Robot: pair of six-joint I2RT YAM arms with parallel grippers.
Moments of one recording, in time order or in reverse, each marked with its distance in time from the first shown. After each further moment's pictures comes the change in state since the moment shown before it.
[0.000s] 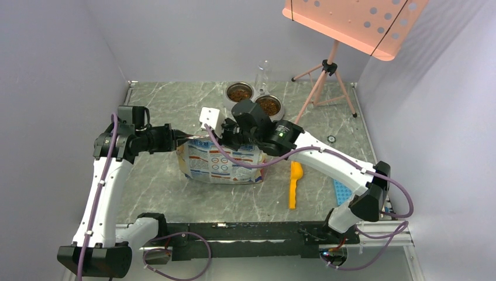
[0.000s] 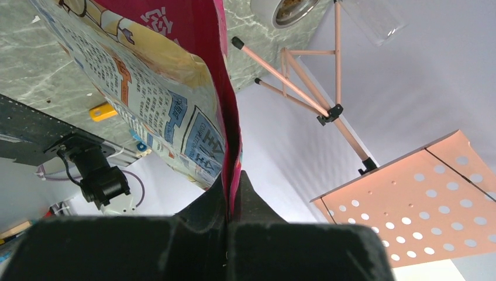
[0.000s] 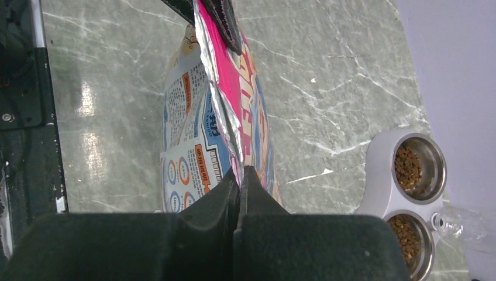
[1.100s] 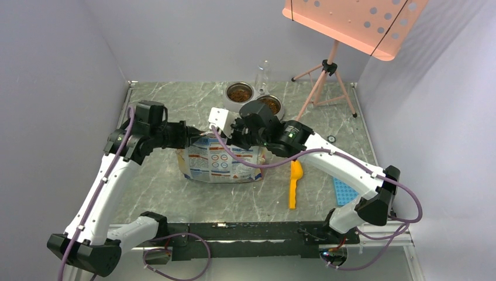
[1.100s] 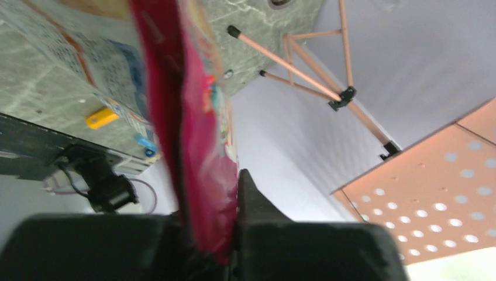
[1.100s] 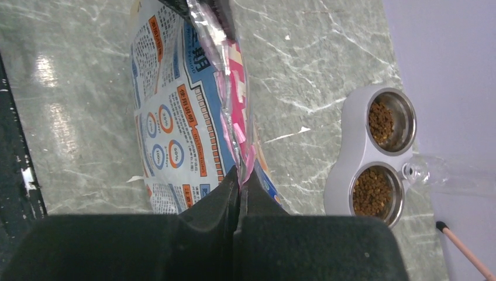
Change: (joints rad) left arm -0.244 0.030 0.030 0.120 -0.157 -0.104; right arm -0.009 -0.073 -0.038 -0.083 0.098 -0.031
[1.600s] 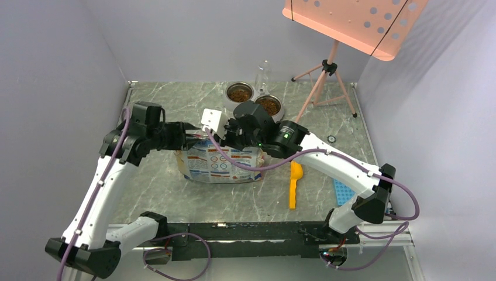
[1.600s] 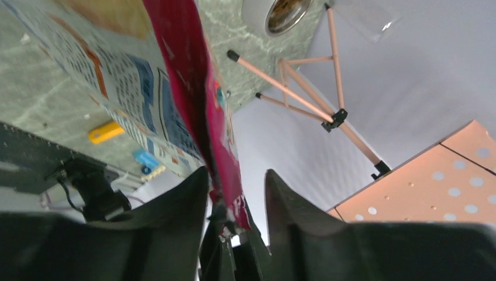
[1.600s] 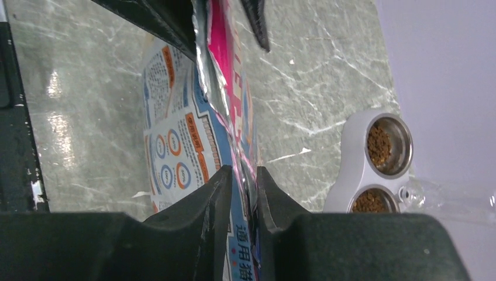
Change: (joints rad) left arm -0.010 0.009 0.048 -0.104 -0.070 0.008; right arm 0.040 0.032 0.047 0.013 0.010 -0.016
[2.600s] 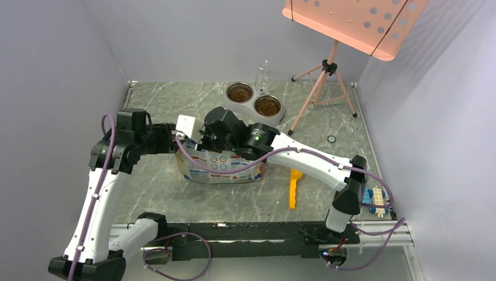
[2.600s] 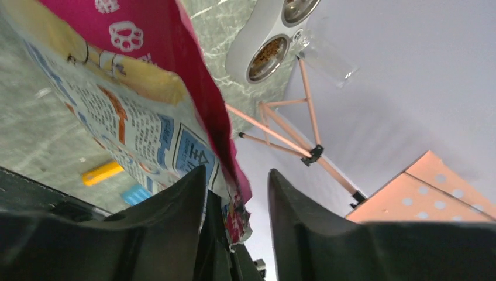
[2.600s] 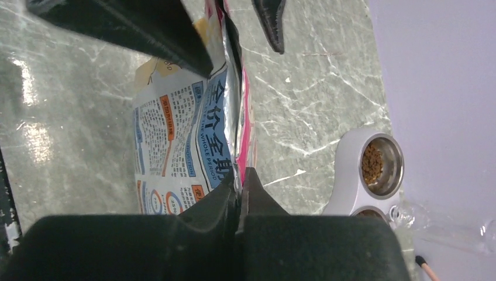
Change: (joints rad) left arm 0.135 -0.110 -0.067 -0.002 -0.079 0.038; right arm 0.100 0.209 0.164 0.031 0.125 -0.007
